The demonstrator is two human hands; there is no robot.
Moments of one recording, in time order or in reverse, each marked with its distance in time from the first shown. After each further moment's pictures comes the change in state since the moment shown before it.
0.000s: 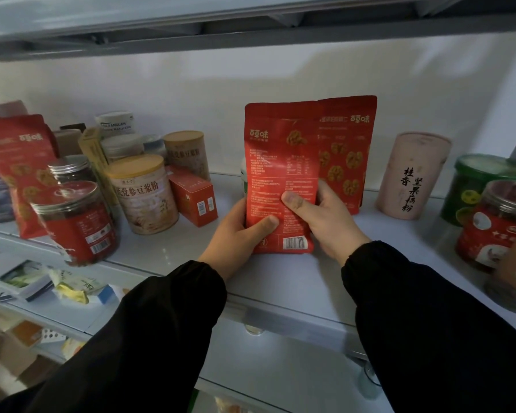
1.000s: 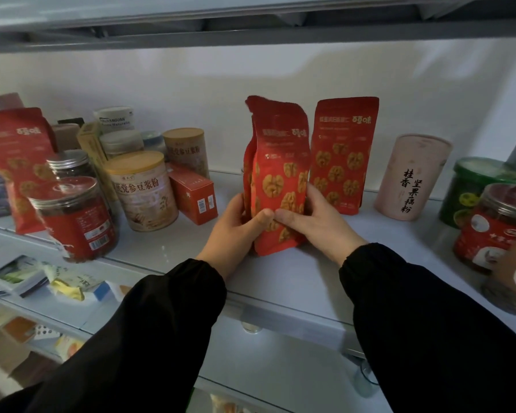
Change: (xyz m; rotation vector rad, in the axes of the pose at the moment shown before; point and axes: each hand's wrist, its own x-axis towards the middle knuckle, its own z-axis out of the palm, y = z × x) left_hand 0.008 -0.013 -0.006 -0.126 0.046 -0.007; right_hand 0.006 0.014 -0.007 -0.216 -0.101 0.045
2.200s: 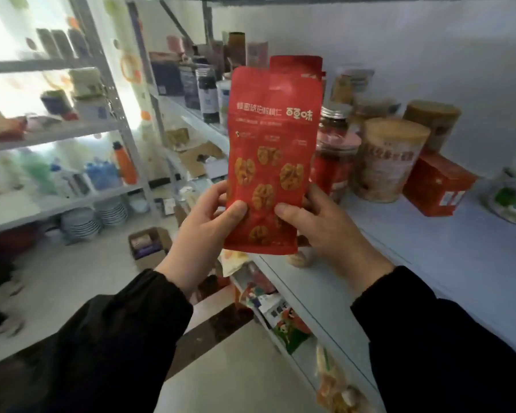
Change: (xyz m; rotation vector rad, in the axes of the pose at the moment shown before) left_hand -0.242 0.090 -0.254 0.168 0.668 0.014; right_hand -0.016 -0.059 0.326 0.183 -0.628 -0.011
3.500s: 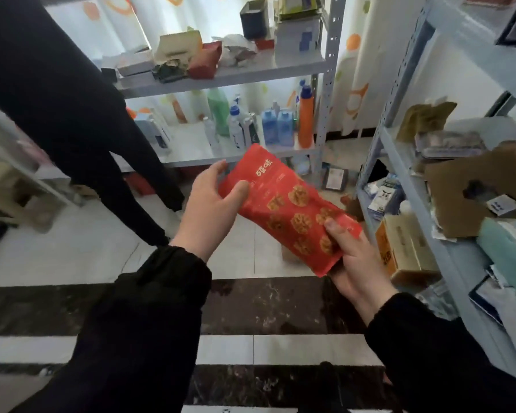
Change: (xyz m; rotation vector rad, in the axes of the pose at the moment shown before) left_hand 0.322 -0.096 -0.616 0.710 0.793 -0.347; right_hand 0.562 0.257 0.468 0.718 -0.250 0.630
